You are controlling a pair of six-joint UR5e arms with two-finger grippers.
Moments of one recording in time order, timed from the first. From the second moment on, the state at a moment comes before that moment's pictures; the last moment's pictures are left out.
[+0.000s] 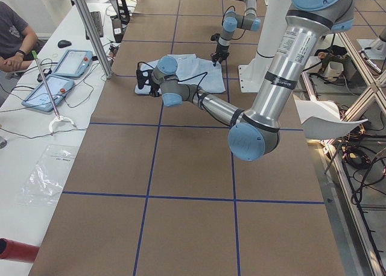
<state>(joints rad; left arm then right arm) -0.94 -1.96 -1.57 -2.44 -2.01 -1.51 0.18 -1.15 1.89 -1.57 1.51 2.53</state>
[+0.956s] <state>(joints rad) -0.83 -1.92 -1.66 -2.44 -1.94 -1.74 0.20 -1.15 1.94 -1.57 1.53 2.54</state>
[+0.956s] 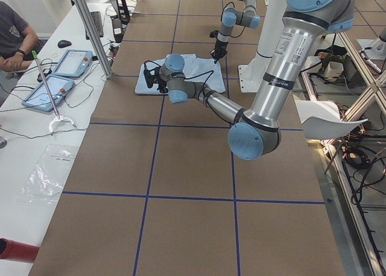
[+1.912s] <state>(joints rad) -0.13 -1.74 -1.94 -2.23 -1.34 -2.30 0.19 -1.16 1.96 -1.57 1.53 2.54</state>
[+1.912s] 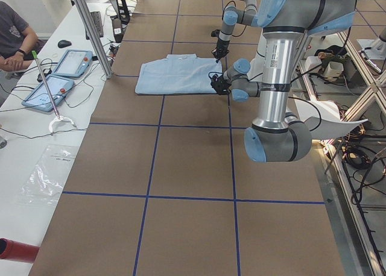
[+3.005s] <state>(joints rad) -0.08 -1.83 -1.95 -2.01 -1.32 -2.31 0.19 -1.16 1.97 -1.57 1.54 2.54</state>
